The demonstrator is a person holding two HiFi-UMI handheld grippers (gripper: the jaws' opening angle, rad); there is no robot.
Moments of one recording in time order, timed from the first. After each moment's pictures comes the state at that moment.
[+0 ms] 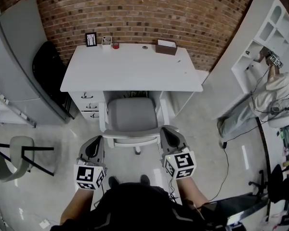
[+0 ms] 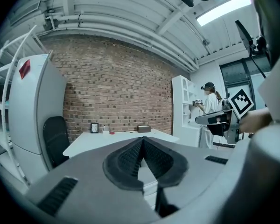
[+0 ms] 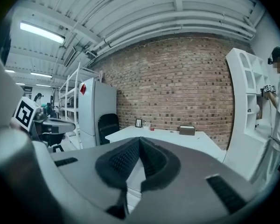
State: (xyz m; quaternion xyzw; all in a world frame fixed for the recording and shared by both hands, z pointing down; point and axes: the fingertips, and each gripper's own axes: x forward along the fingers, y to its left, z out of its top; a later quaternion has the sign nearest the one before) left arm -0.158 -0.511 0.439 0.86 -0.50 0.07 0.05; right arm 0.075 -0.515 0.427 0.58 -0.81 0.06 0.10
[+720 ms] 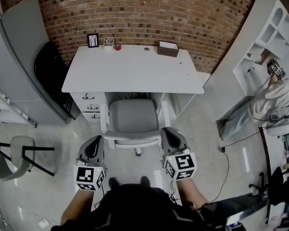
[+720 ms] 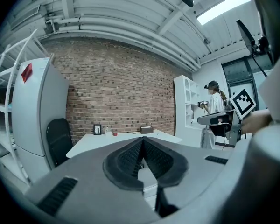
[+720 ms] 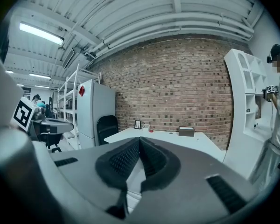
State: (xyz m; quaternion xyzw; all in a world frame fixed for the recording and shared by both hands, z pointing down) left arm -0.164 -0.512 0.432 0.85 -0.51 0.06 0.04; right arm 0.074 -0.517 0.422 0.58 -0.81 0.06 0.09
